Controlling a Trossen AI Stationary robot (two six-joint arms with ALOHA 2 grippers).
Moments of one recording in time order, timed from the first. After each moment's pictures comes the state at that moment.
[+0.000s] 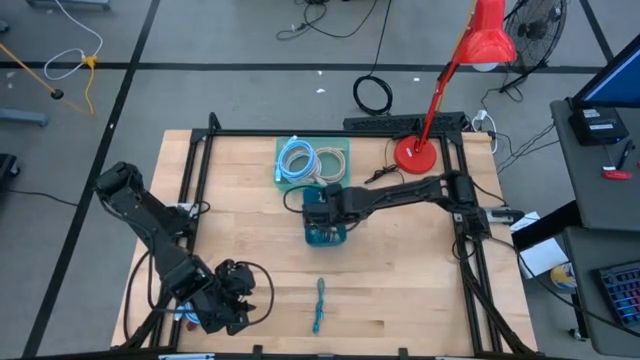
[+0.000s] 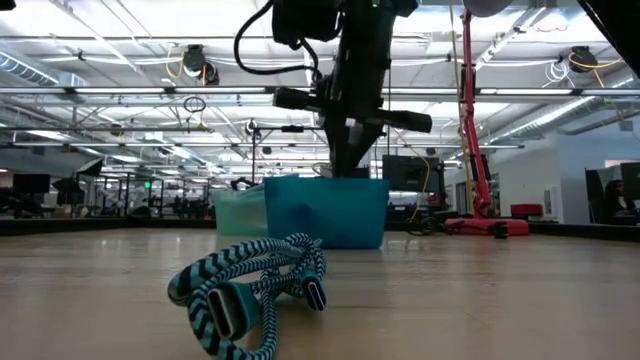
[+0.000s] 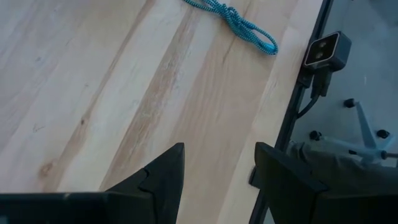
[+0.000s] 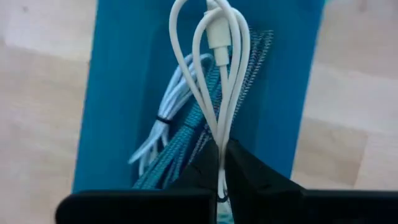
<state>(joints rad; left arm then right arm) -0.85 1.47 1.14 -0.75 -0.29 -1.25 0.06 2.07 1.71 -1.01 0.27 1.39</state>
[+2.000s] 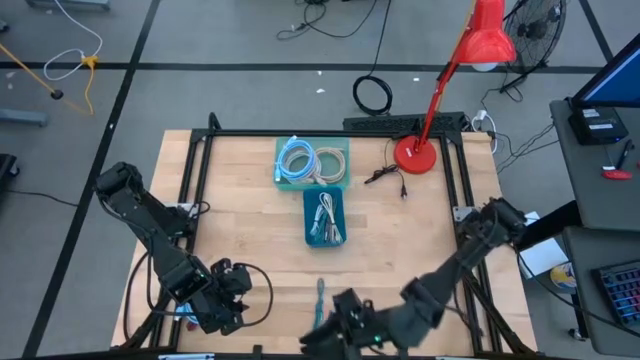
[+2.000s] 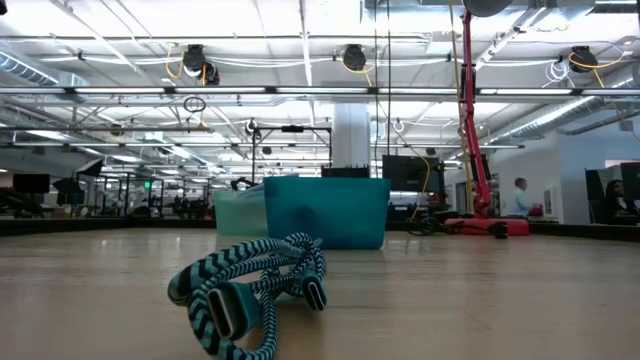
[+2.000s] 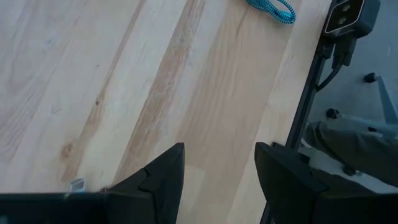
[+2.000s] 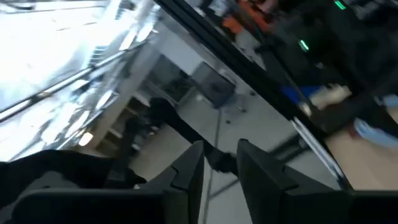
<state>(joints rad) -0.86 1.47 1.14 -0.82 -0.23 -1.22 0.71 1.88 1.71 0.22 0.45 0.90</state>
